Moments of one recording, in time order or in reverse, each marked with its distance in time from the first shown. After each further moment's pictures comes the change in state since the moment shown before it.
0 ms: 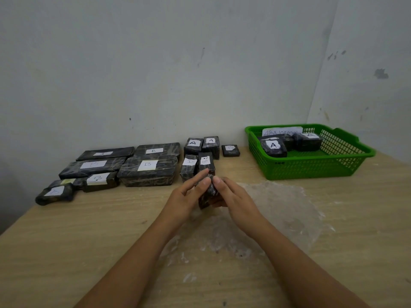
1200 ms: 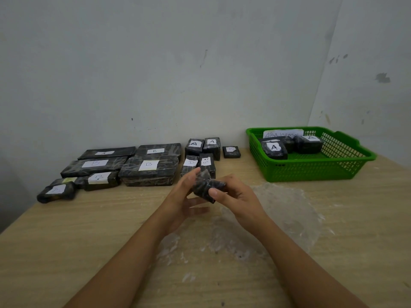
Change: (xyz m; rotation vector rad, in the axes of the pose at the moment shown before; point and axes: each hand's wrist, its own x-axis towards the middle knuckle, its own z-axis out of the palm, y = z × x) left_hand 0.008 -0.006 -0.013 -0.294 -0.106 -0.146; right_hand -0.003 -0.008 -0.011 -0.115 -0.052 -0.249
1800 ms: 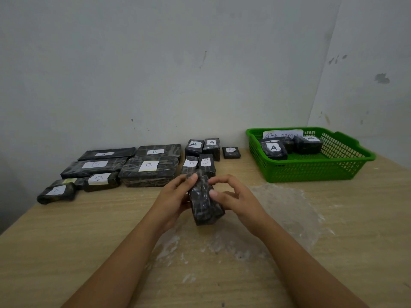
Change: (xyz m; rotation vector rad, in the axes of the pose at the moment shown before) left_hand 0.002 0.007 -0.002 -0.011 0.175 0.002; right_hand -0.001 0.003 -0.006 0.213 -0.078 0.186
